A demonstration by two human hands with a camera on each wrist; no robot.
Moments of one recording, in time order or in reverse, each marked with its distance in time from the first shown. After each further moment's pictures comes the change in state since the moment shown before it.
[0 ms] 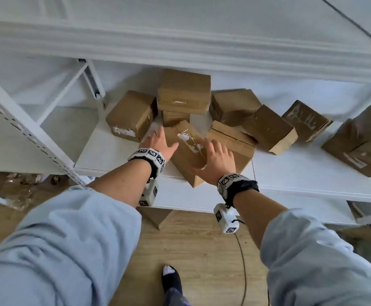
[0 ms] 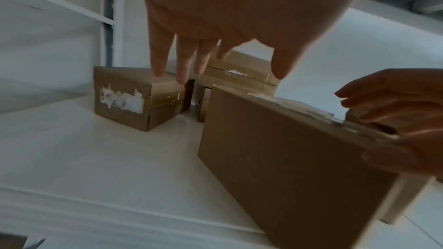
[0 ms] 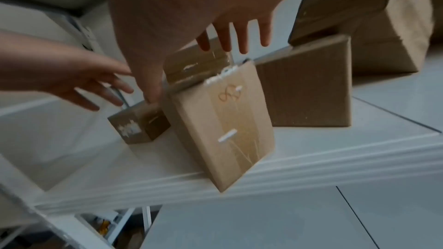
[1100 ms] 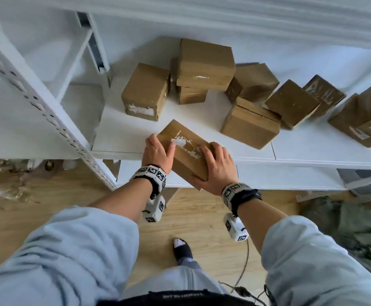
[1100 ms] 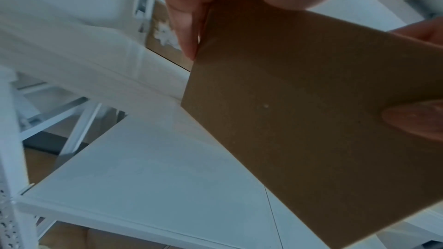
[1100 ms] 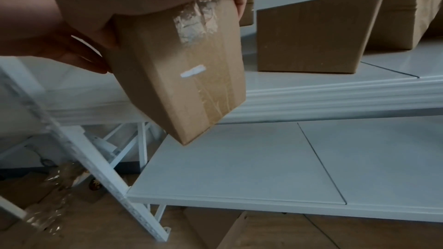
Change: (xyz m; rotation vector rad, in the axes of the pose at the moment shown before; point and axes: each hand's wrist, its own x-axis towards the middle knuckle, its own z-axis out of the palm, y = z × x) left_hand -0.046 -0.136 0.005 -0.195 0.211 0.063; right_hand -0.069 -0.110 0.054 -0.002 0.060 -0.100
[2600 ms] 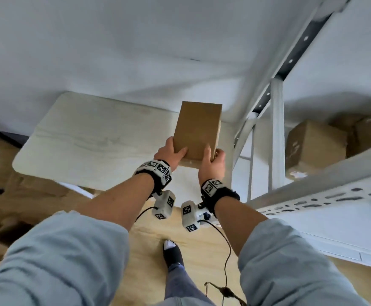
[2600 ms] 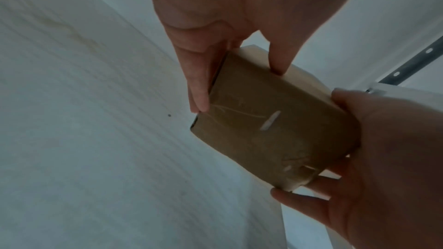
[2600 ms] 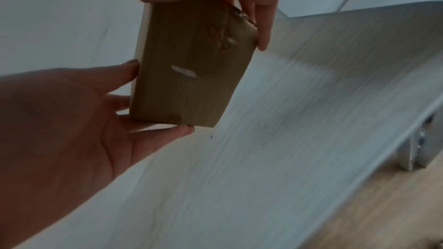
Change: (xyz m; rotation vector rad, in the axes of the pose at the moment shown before) left_hand 0.298 -0.357 -0.300 -0.134 -0.246 -0.272; right_hand 0.348 -0.480 0.183 0.926 0.082 0.748
